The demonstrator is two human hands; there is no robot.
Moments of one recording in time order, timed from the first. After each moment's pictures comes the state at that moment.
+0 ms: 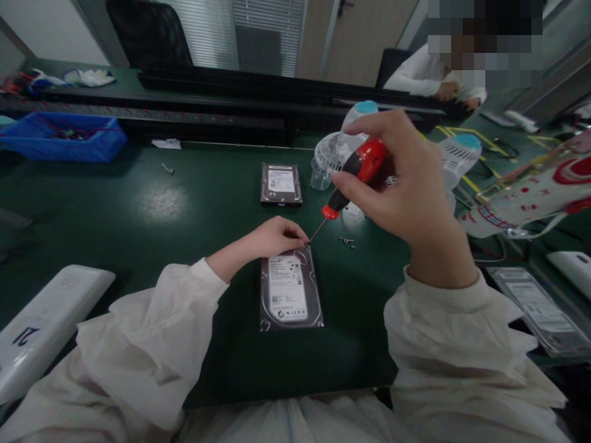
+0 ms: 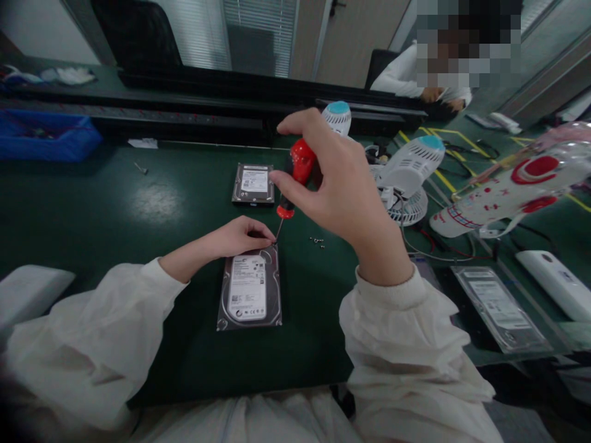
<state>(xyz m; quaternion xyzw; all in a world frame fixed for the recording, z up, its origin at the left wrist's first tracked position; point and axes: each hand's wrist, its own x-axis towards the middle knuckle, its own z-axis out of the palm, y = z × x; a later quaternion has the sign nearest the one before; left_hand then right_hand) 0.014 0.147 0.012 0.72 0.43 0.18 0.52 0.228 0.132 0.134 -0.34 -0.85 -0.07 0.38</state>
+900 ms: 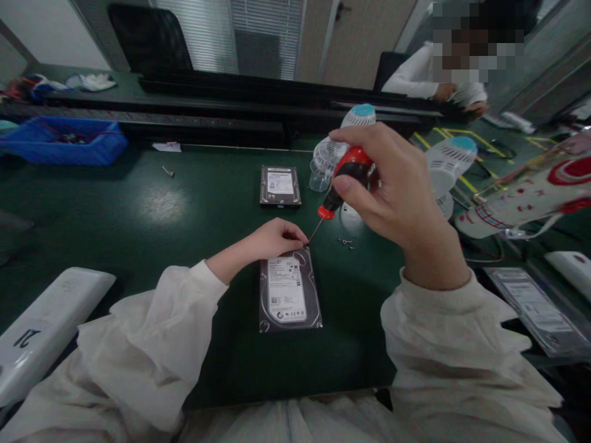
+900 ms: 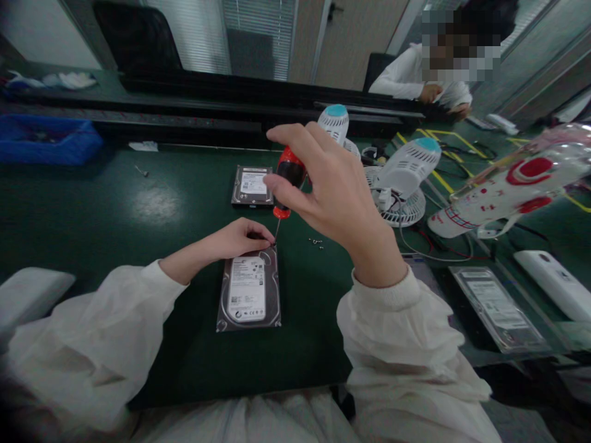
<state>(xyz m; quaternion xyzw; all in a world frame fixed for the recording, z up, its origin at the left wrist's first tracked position) 0.013 0.150 0.001 0.73 0.41 0.18 0.52 0.226 0.129 0.137 -0.35 -0.87 -0.03 0.36</state>
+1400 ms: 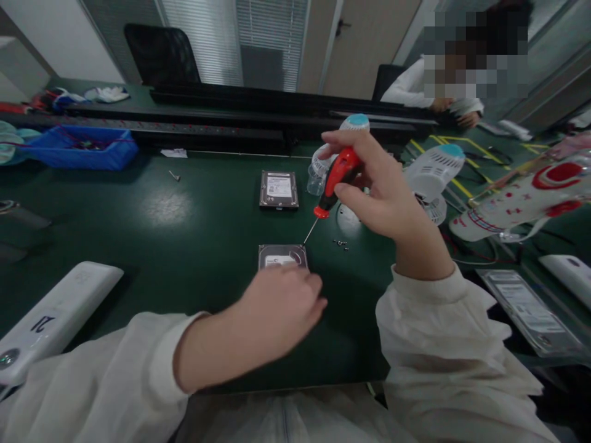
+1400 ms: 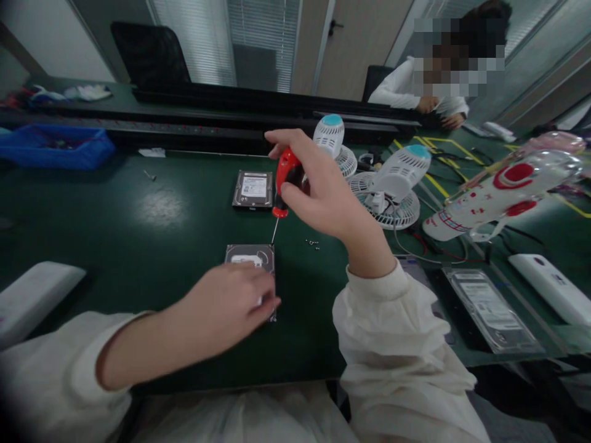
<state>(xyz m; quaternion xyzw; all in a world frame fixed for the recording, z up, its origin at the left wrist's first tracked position) 0.043 0.016 0.076 0.91 0.39 0.10 0.08 0.231 0.131 0.136 -0.34 -0.87 0.08 0.35</state>
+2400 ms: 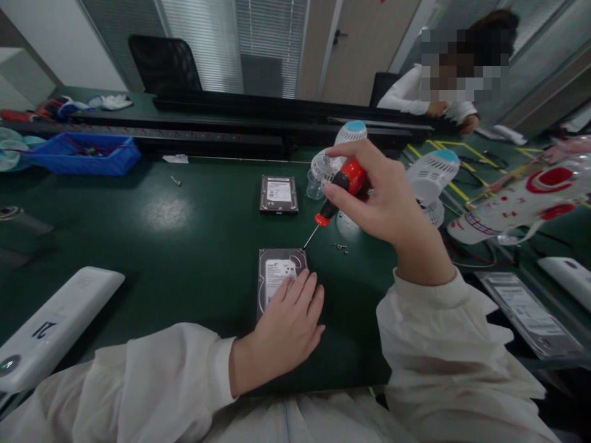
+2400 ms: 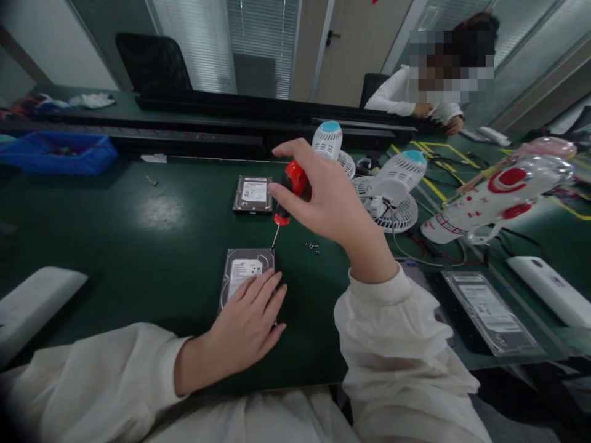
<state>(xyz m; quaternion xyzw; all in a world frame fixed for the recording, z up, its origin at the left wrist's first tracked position) 0.055 -0.013 0.004 0.90 0.40 0.13 -0.11 0.234 0.126 0.141 -0.37 -0.87 0.01 0.33</state>
